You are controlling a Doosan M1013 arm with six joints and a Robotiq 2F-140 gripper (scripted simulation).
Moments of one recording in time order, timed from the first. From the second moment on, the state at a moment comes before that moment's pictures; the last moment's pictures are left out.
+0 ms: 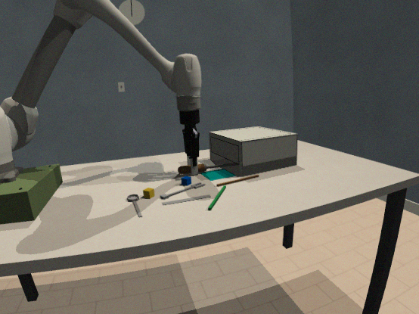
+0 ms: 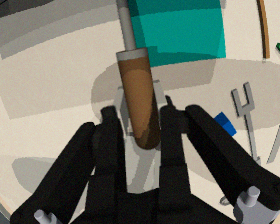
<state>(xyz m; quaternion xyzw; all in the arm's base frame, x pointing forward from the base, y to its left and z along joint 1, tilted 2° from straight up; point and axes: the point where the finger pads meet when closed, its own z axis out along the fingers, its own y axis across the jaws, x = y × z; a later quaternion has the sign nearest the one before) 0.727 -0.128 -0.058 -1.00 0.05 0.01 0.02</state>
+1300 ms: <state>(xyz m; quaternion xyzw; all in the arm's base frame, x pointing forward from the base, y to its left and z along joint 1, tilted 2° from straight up) 0.623 -0.117 -0.056 -1.00 0.05 0.01 0.02</state>
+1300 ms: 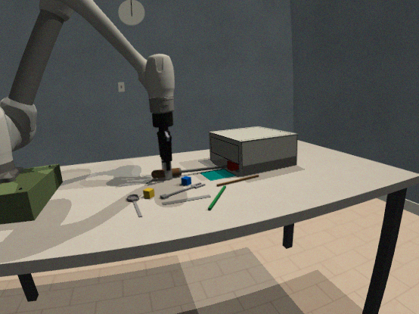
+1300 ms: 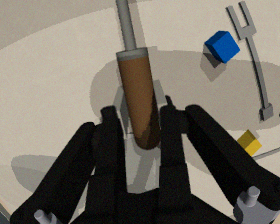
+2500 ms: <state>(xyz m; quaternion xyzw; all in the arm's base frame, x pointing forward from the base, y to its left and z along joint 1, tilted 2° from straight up) 0.566 -0.111 -0.054 -1.00 0.05 0.01 0.02</state>
